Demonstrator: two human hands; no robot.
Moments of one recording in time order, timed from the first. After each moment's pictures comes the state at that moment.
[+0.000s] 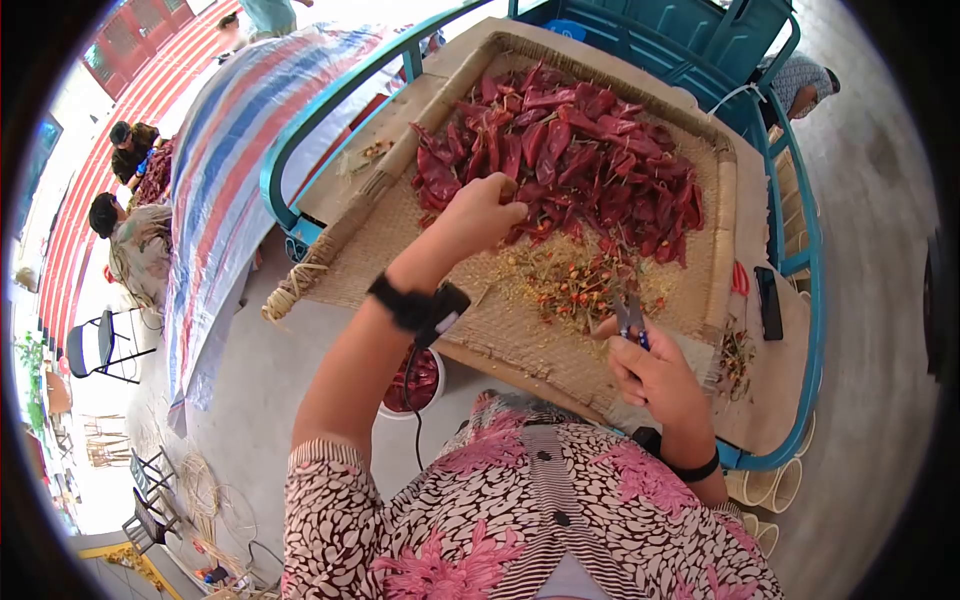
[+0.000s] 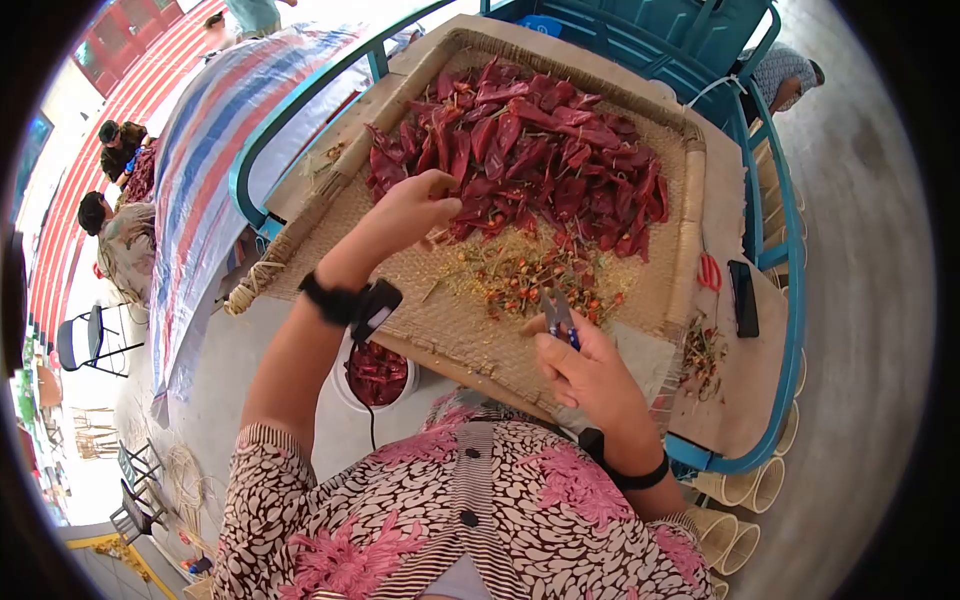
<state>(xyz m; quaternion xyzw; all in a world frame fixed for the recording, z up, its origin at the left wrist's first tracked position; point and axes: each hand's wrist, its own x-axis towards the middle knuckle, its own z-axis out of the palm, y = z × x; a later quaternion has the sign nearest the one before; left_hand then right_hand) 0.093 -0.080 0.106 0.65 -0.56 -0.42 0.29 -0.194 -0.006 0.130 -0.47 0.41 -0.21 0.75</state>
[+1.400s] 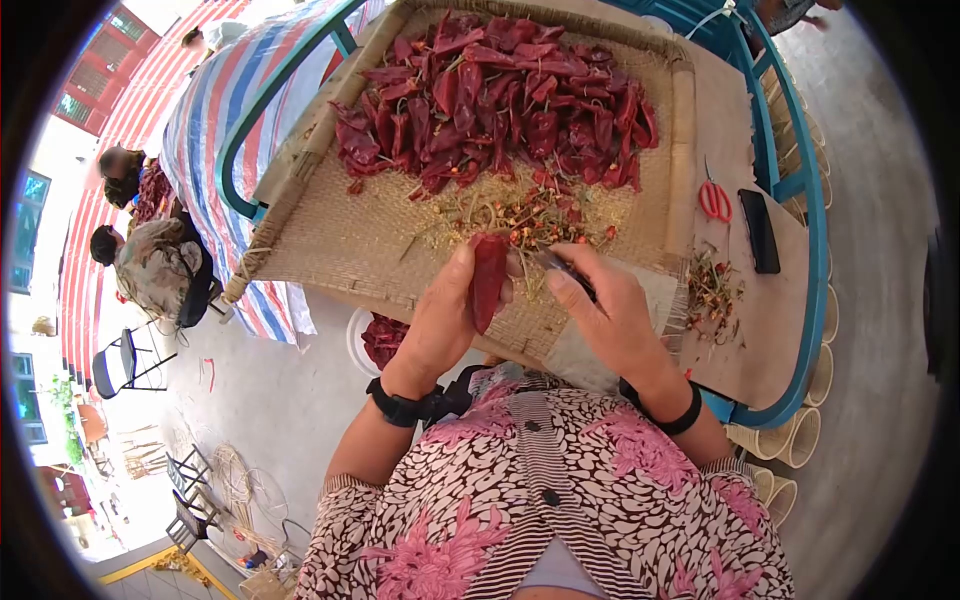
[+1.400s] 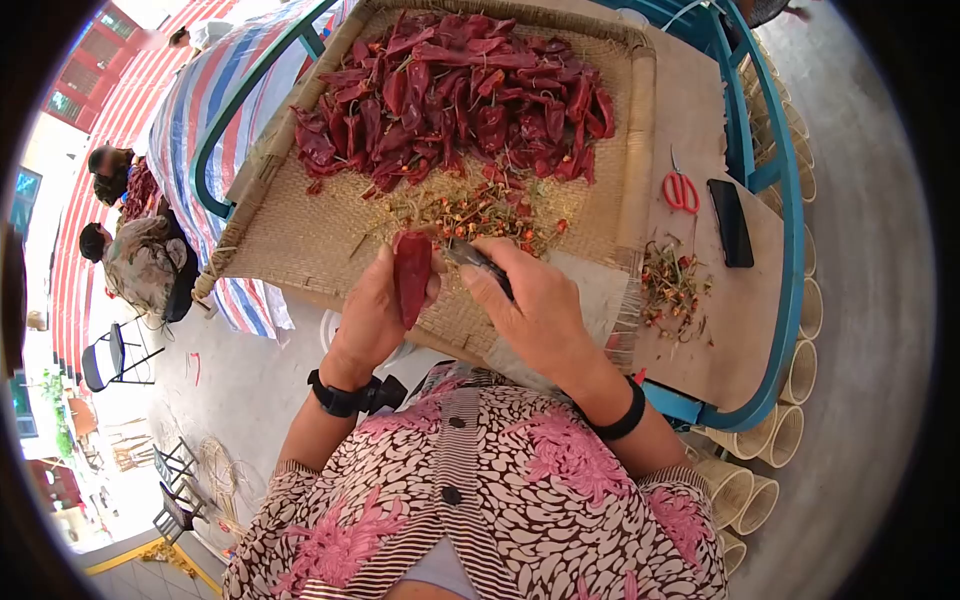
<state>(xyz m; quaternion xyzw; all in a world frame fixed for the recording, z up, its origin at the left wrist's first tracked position) -0.055 0.035 0.071 0.37 -0.29 -0.66 0.59 -0.248 -0.022 0.098 -0.76 0.41 -0.28 0.42</state>
